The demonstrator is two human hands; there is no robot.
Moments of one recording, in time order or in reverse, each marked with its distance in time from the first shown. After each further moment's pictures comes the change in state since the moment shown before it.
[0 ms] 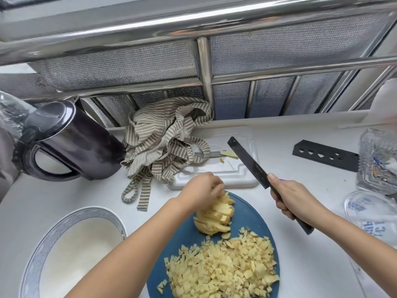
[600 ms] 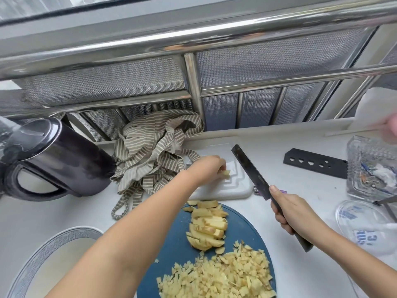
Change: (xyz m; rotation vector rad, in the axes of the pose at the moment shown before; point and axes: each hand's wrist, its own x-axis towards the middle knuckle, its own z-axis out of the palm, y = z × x) left_hand 0.092 0.015 -0.031 0.284 -0.092 0.159; right_hand -0.005 0.008 -0.007 0.082 0.090 0.056
